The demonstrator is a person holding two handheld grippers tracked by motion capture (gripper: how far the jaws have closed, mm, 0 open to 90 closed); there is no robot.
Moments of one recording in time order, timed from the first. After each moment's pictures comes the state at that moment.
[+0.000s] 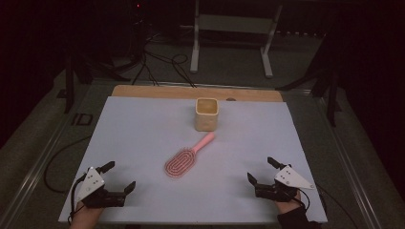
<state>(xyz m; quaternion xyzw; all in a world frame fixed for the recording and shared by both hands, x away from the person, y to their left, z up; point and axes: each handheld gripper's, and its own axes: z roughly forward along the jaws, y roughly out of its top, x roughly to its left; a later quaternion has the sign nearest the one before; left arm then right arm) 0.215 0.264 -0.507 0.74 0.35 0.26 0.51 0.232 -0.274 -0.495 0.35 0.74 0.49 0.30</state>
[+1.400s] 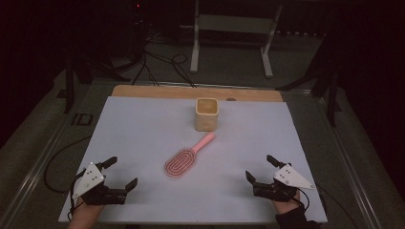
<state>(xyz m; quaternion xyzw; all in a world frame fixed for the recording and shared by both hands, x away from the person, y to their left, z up) 0.218 0.253 -0.475 0.74 0.33 0.25 0.53 0.228 -0.265 -0.478 0.35 0.73 0.50 0.31</state>
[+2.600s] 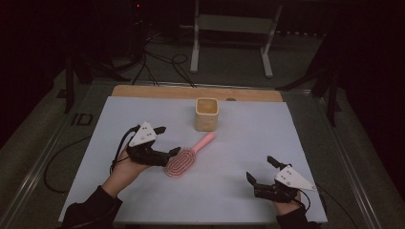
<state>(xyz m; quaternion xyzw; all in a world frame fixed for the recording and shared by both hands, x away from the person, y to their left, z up) 0.312 0.139 -0.412 0.82 0.25 0.19 0.48 0.226 -0.268 -0.480 0.35 0.73 0.51 0.31</state>
